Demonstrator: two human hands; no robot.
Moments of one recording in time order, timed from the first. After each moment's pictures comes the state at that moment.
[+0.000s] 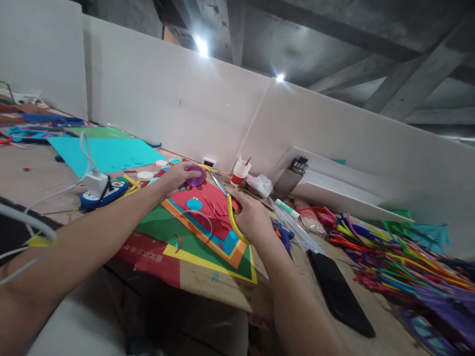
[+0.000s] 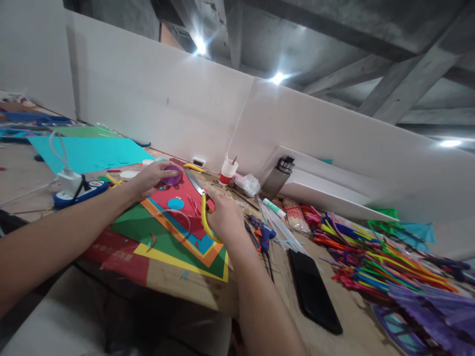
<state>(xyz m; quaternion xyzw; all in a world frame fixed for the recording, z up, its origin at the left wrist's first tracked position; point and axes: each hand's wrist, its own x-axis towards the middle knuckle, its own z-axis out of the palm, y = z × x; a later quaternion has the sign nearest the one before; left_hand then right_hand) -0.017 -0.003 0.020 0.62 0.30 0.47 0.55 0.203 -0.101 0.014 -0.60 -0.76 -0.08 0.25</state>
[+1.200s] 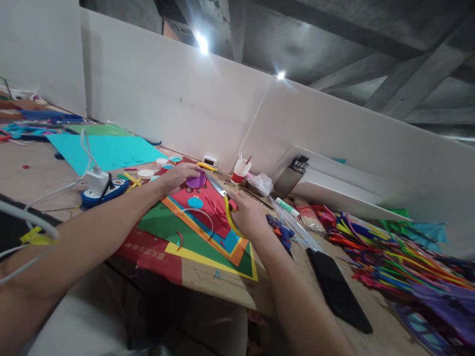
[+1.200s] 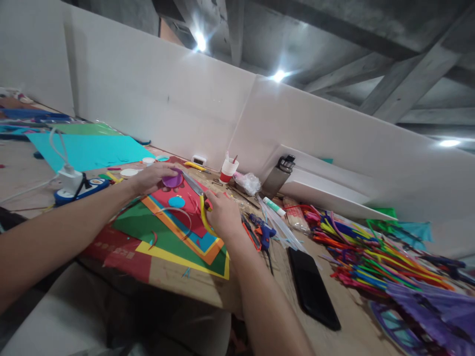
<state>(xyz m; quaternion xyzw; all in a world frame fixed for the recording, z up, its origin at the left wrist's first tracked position) -0.019 -0.004 0.021 0.63 0.30 0.42 0.59 0.202 -0.093 0.006 -0.59 -0.78 -0.14 0.15</state>
